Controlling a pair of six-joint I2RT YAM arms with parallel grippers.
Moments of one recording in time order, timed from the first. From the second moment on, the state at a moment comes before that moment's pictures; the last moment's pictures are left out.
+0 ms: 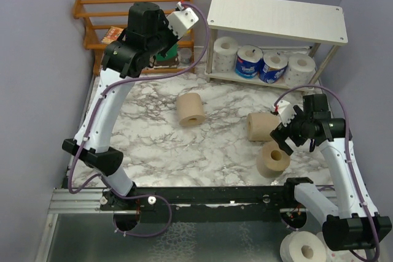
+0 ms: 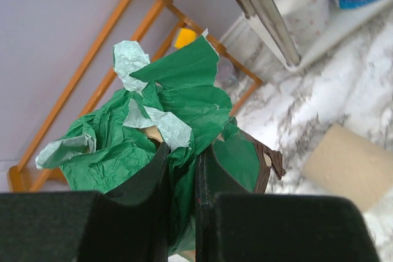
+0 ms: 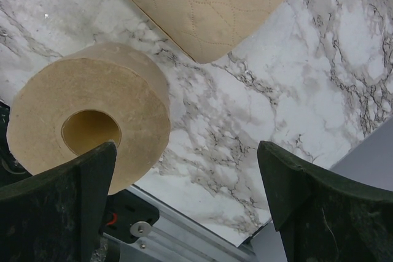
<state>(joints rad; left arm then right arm) -0.46 1.65 2.22 -0.99 0.04 0.60 0.03 0.91 0.96 -1.14 -0.20 -0.74</state>
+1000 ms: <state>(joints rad) -0.73 1.94 2.43 -0.31 -0.26 0.83 0.03 0.92 0.84 -1.01 -0.24 -0.74</state>
